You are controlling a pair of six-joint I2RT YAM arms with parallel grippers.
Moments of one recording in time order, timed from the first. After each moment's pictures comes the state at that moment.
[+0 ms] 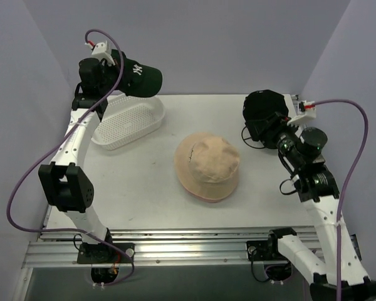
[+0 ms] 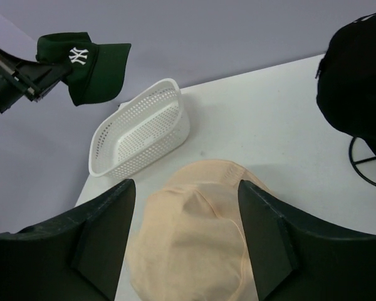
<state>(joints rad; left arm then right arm) -0.08 1.81 1.79 -0.13 0.26 -0.35 0.14 0.79 0.97 -0.25 -0.23 0.56</state>
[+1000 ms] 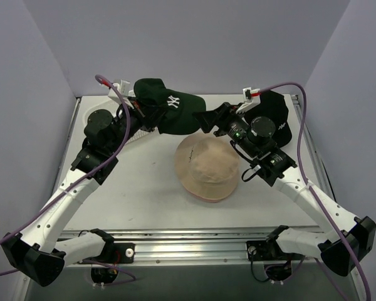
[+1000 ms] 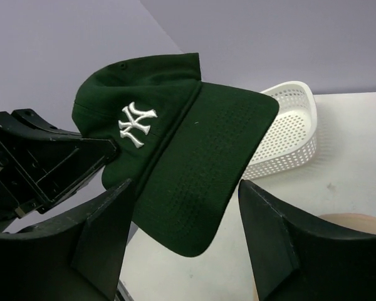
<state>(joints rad) -0.51 1.13 1.20 0.04 0.16 -0.56 0.61 1.15 1.06 0.20 -0.07 0.66</state>
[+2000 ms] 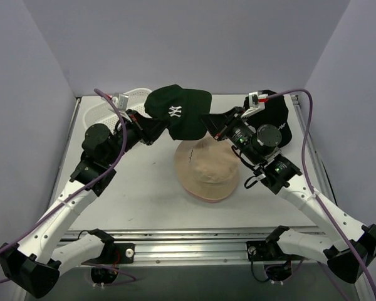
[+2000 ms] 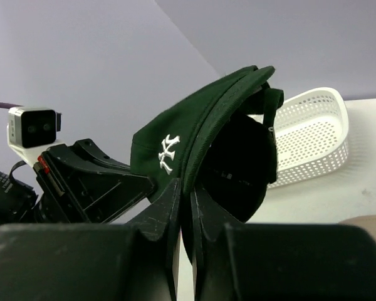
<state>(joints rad) -0.52 1.04 1.03 0.16 0.26 -0.66 0.66 1.08 1.02 0.26 -0.03 0.73</state>
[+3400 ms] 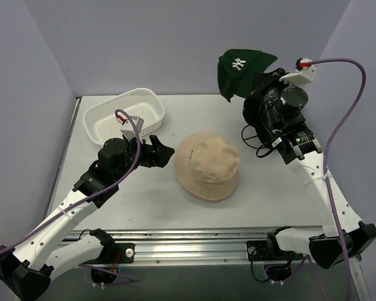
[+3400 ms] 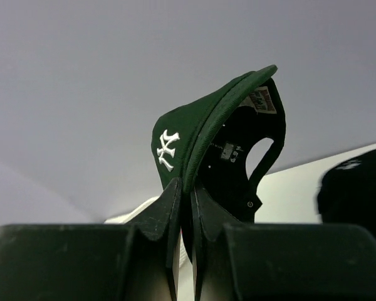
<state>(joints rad) -0.63 0.95 0.93 -0.20 0.02 -0.51 0.39 1.21 1.39 -0.03 0.26 0.55</state>
